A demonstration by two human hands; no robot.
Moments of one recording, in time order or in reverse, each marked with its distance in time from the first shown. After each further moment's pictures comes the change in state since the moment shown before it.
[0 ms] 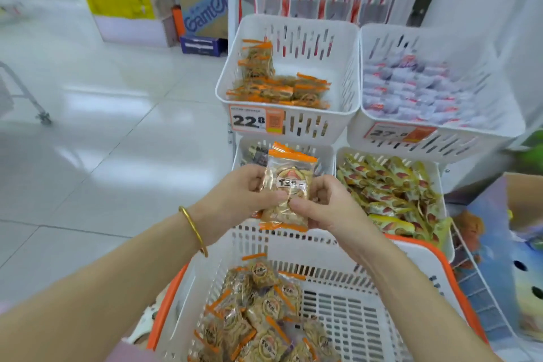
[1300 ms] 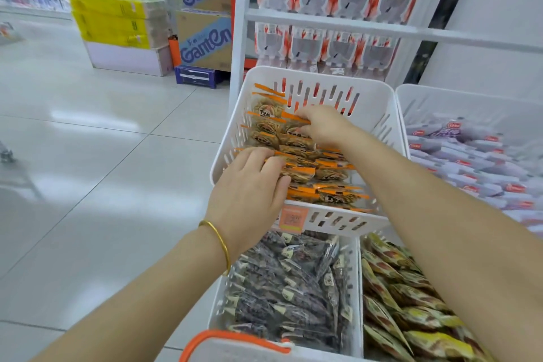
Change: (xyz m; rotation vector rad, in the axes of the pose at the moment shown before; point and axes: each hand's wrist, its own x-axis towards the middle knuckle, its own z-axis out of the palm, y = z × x) left_hand 0.165 0.037 -0.069 1.075 0.467 0.582; right_hand 0.301 -0.139 -0.034 -1.236 0.096 -0.286
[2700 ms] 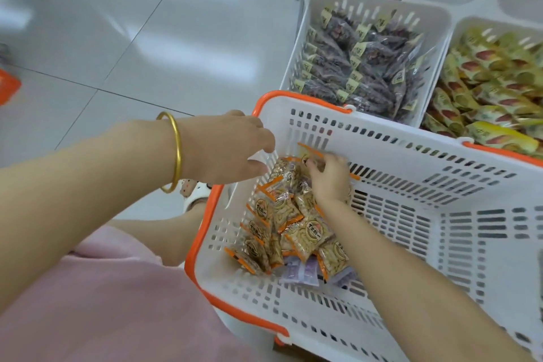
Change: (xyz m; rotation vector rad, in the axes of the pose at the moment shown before) left_hand -0.236 0.011 -0.033 0.219 -1.025 -0.071; right_hand -0.330 -0.082 0.327 0.520 -0.082 0.551
